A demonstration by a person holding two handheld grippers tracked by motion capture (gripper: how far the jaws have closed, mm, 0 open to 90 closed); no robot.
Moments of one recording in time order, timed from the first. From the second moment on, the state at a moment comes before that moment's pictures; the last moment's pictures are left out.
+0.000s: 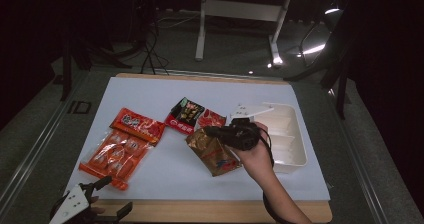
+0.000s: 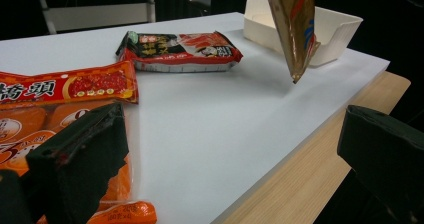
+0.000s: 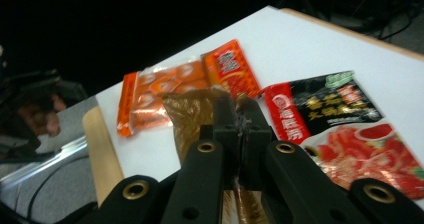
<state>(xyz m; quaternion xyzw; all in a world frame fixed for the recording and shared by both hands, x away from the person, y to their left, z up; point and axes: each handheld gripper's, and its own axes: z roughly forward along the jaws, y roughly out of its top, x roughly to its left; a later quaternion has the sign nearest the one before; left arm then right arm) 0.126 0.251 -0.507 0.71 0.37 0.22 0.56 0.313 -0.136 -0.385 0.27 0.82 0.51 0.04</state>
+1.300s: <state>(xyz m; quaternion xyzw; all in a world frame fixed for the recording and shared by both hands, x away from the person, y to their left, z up) 0.108 0.258 -0.510 0.71 0.38 0.23 0.54 0.400 -0.261 -0.315 0.40 0.73 0.54 0.15</state>
